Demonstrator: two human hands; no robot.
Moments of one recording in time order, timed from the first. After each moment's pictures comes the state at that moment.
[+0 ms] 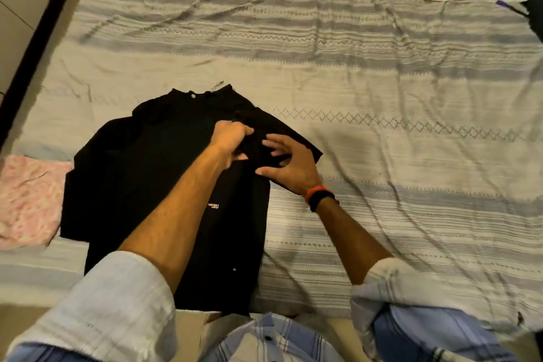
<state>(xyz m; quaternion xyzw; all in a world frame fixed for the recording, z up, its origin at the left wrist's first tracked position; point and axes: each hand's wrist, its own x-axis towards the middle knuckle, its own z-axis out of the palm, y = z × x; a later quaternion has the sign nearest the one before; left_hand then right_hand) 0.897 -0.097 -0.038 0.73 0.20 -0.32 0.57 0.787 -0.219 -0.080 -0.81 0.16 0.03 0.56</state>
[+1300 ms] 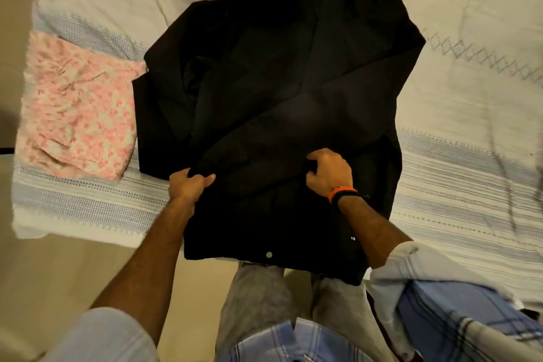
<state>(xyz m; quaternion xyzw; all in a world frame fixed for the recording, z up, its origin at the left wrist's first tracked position) 0.896 0.357 -0.295 0.71 0.44 -0.33 0.45 0.860 0.062 -0.263 -0.91 0.18 0.32 0.18</state>
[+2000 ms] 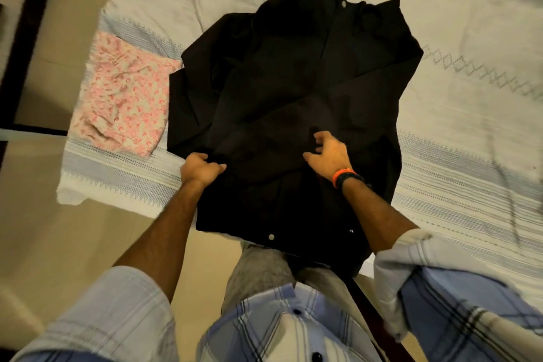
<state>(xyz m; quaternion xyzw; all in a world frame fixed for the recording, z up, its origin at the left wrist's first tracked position) 0.886 0.356 -0.237 0.81 0.35 -0.34 0.33 0.867 0.072 -0.222 -0.85 0.27 0.28 0.36</state>
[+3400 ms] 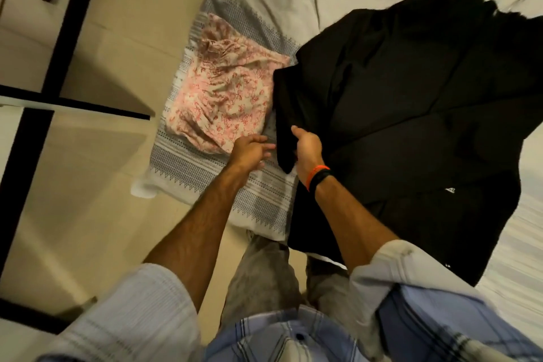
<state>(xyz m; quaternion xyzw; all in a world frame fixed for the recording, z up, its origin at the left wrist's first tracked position) 0.961 0.505 -0.266 0.65 0.37 -0.37 0.54 0.965 0.384 -0.268 -0.54 0.51 0.26 0.62</state>
